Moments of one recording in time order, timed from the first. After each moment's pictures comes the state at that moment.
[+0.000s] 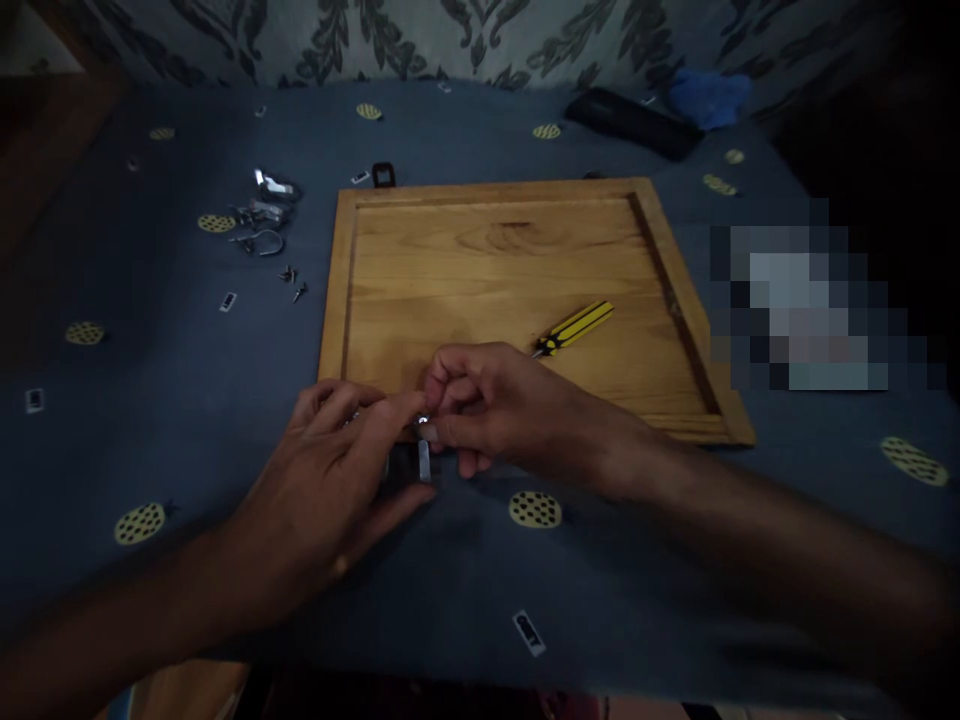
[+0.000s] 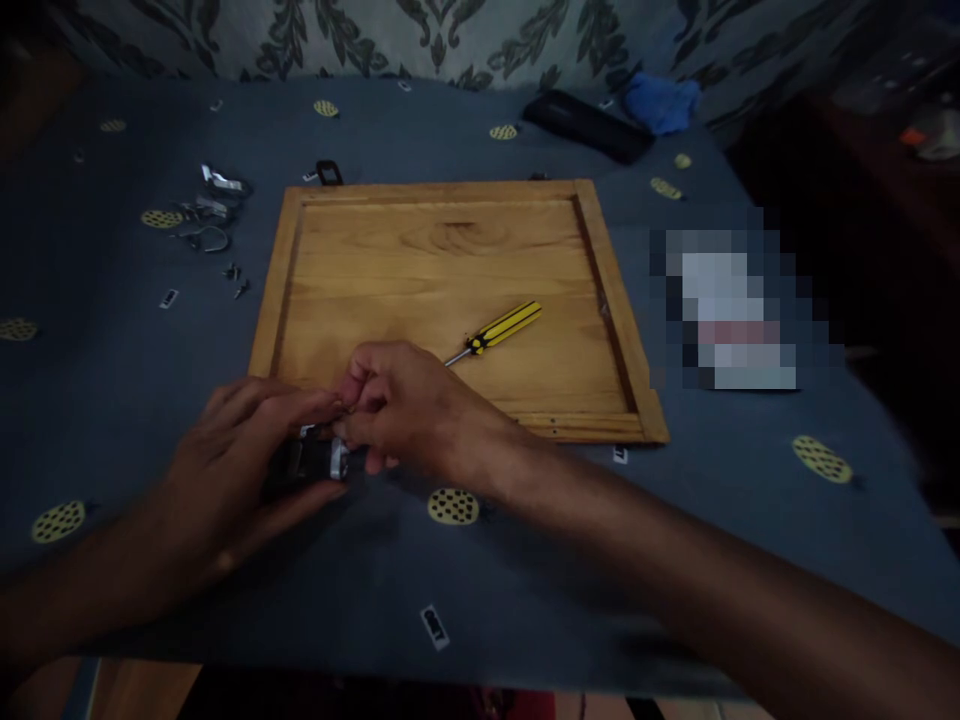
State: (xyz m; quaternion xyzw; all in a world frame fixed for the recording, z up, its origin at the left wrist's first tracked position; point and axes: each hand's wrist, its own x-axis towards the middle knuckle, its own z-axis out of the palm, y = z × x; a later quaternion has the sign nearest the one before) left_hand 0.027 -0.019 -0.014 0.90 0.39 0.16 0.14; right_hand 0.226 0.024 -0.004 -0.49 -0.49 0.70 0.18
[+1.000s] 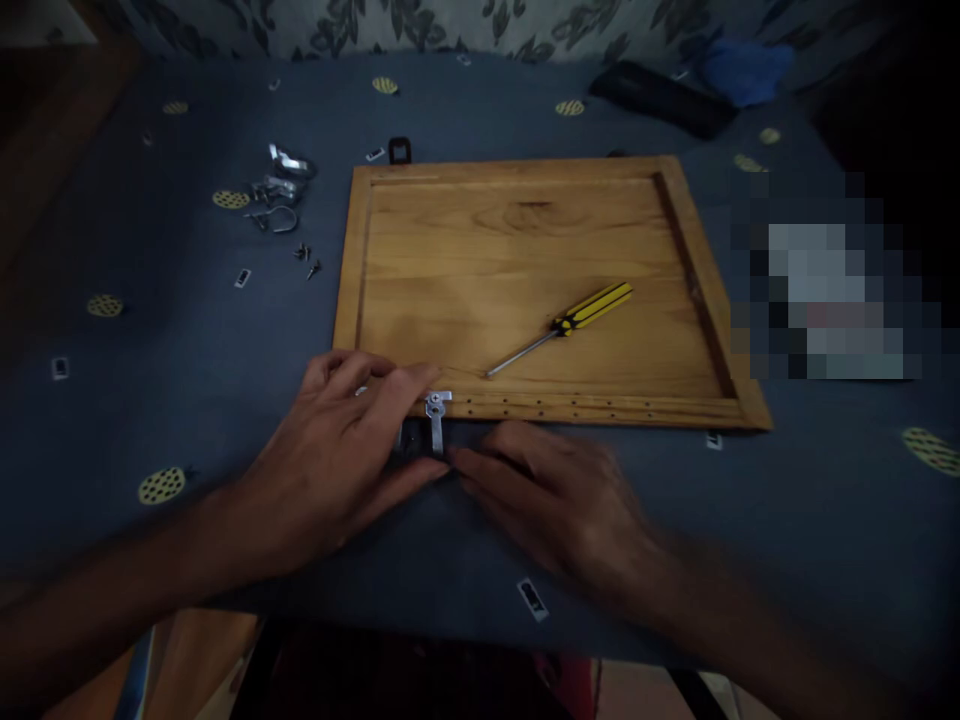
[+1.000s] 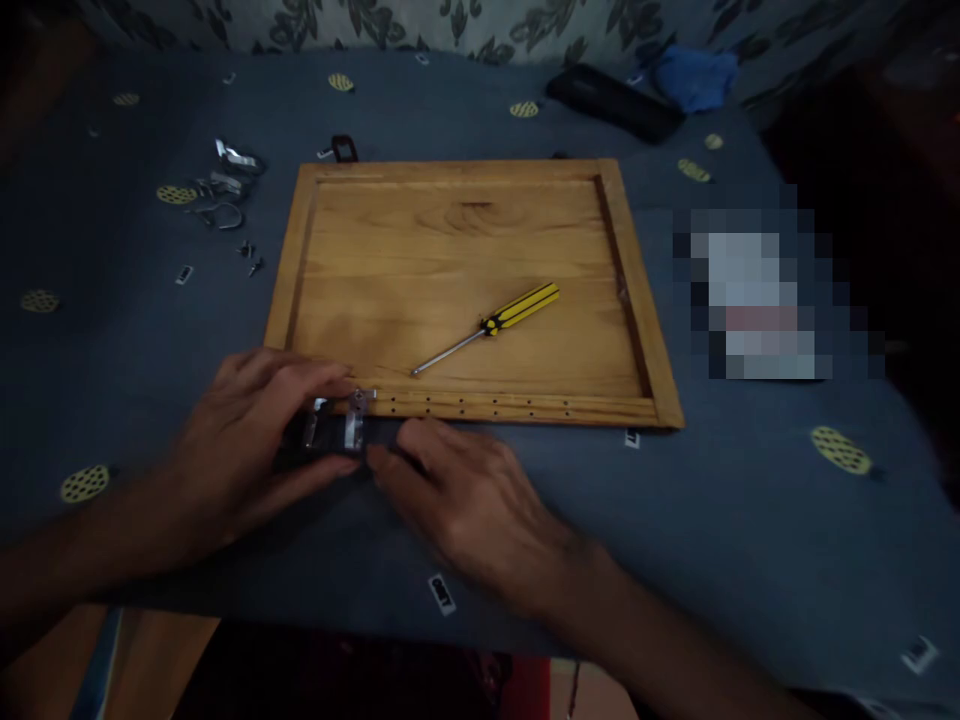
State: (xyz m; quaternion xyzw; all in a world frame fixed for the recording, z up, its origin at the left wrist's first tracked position) left_hand 0.023 -0.017 -0.009 0.90 0.38 0.15 0.14; right_hand 0.254 -0.057 -0.039 -0.38 -0.89 0.10 0.24
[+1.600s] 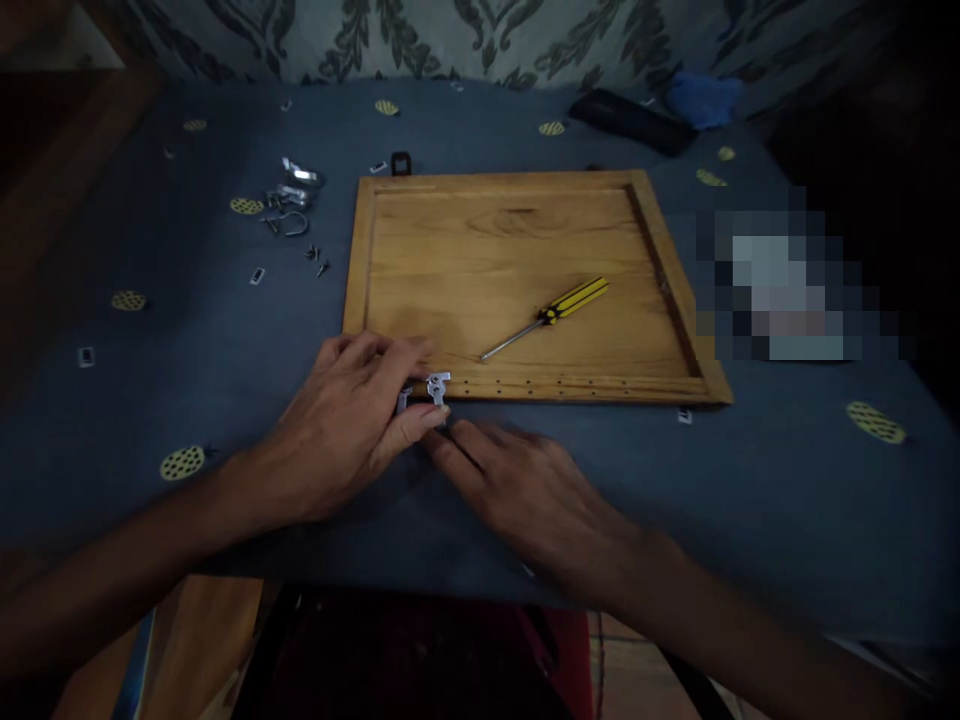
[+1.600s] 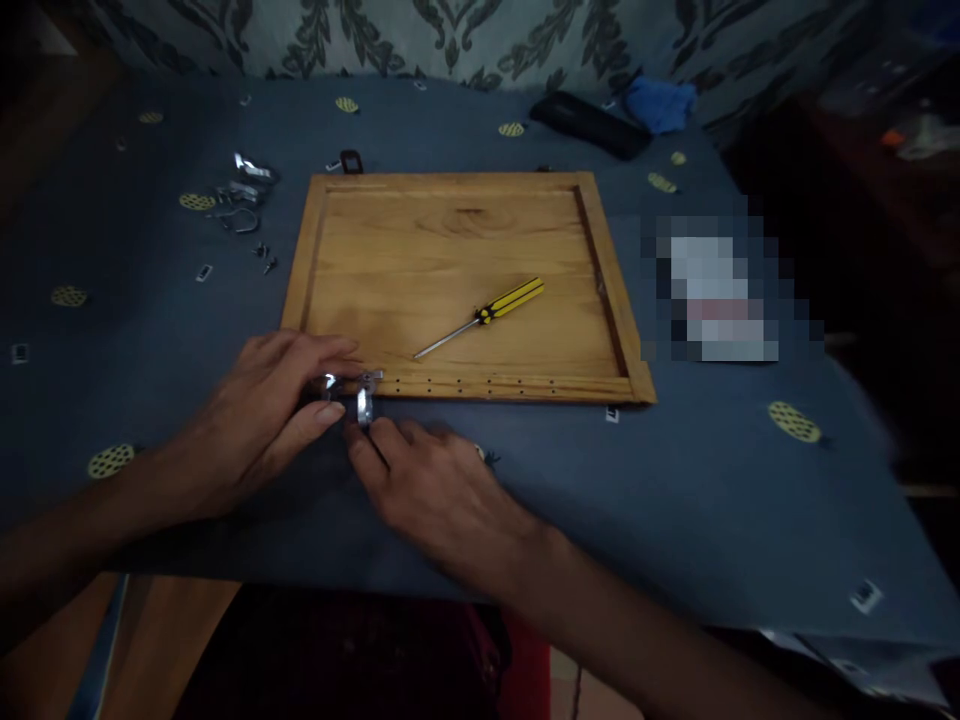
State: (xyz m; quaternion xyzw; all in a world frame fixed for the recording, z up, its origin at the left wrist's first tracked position) left_hand 0.026 -0.014 -0.004 0.88 0.40 0.16 0.19; right_hand 0.227 -0.069 -0.027 -0.37 -0.93 0.02 0.06
